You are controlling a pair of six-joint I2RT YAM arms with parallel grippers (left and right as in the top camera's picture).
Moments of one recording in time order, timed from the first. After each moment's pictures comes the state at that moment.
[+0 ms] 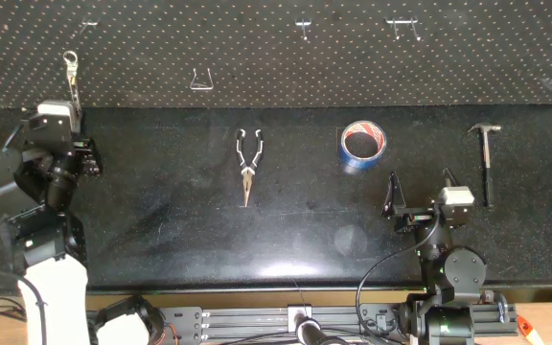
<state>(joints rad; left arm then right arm) 0.42 0.99 0.61 0.02 0.40 0.26 -0.07 0.01 0.01 -0.06 -0.13 0.09</state>
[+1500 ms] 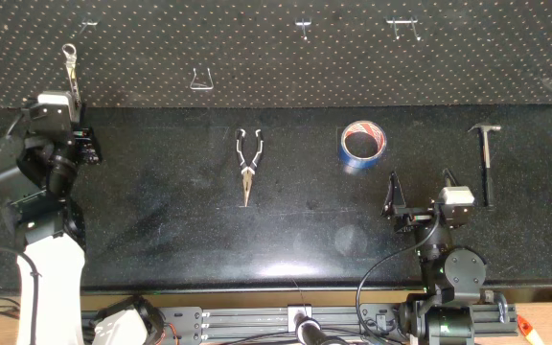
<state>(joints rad) 0.42 1.13 0.61 0.16 0.40 0.23 -0.07 0.01 0.01 -0.06 -0.13 0.09</state>
